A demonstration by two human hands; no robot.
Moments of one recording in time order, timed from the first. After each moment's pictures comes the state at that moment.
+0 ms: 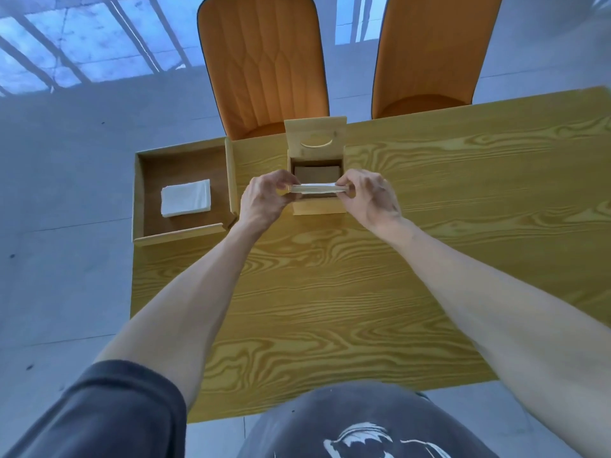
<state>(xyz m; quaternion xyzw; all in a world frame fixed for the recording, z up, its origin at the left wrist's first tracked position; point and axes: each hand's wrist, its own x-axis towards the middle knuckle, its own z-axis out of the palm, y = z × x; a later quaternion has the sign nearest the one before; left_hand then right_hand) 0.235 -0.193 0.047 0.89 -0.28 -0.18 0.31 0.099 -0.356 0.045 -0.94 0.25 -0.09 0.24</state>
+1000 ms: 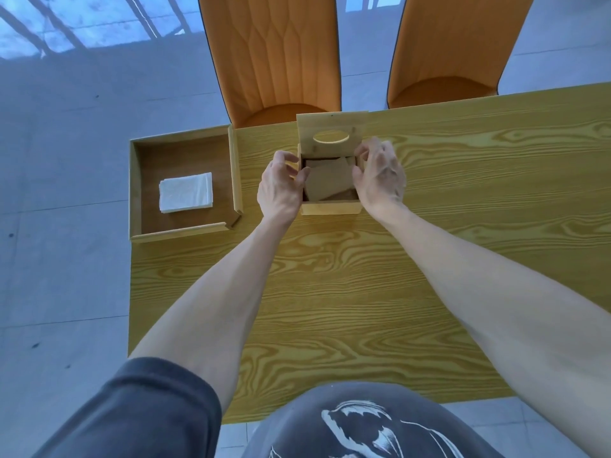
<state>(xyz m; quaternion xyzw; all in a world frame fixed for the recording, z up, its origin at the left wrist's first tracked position) 0.250 -0.233 0.020 0.92 -0.14 -0.14 0.33 0.153 -0.368 0.031 -0.89 0.39 -0.08 0.22</state>
